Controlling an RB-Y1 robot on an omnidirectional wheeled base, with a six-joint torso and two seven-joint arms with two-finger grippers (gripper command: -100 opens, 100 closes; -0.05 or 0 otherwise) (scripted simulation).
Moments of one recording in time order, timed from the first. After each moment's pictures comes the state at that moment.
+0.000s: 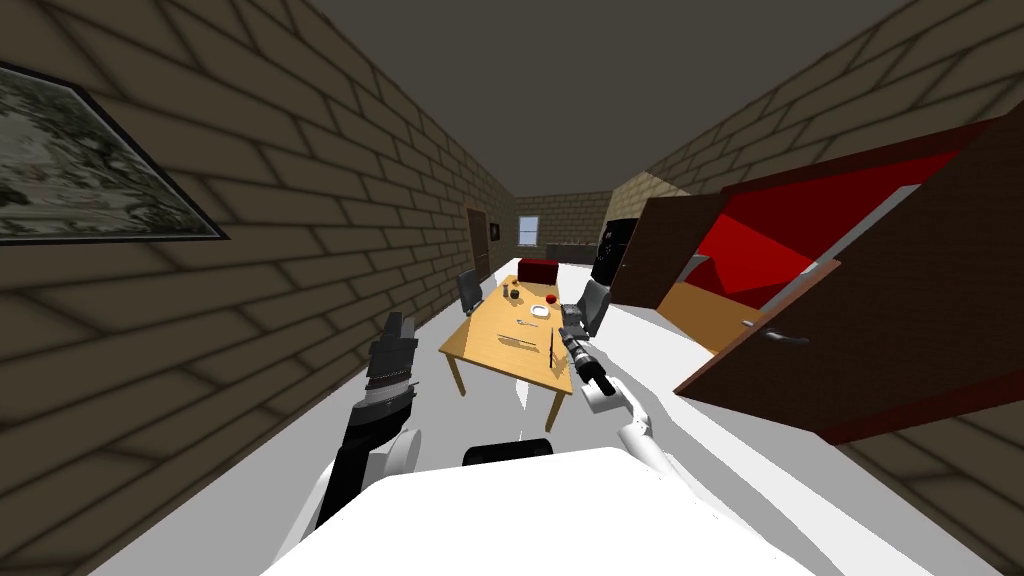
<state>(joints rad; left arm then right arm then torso) 0.53 -0.04 -0.04 -2.28 -0.10 -0.51 -0.13 0.12 -0.30 0.01 -1.57 0.08 0.00 0.36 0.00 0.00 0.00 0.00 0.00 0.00</state>
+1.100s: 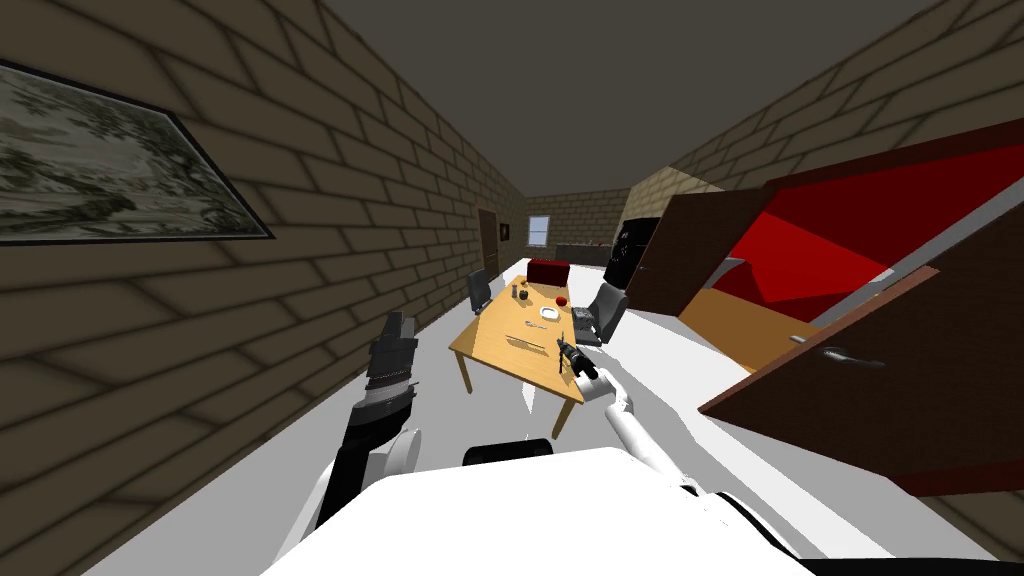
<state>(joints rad) 0.53 -0.04 -0.04 -2.28 -0.10 -0.51 -0.13 -0.05 -0.31 0.04 -1.30 0.12 0.24 0.52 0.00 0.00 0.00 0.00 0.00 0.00</state>
